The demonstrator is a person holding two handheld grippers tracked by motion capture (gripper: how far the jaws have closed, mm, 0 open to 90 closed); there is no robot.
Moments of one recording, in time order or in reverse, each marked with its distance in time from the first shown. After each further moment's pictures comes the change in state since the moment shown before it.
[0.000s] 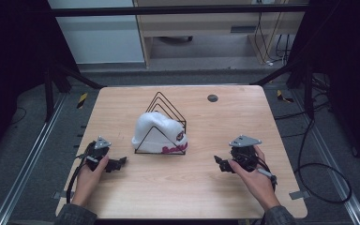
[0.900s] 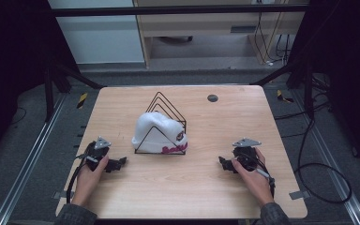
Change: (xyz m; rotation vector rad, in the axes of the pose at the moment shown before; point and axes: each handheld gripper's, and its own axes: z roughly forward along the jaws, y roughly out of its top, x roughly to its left) left arm 0.000 0.000 0.000 0.000 0.001 0.001; right arm -0.025 -0.033 0.037 0.078 -0.070 0.122
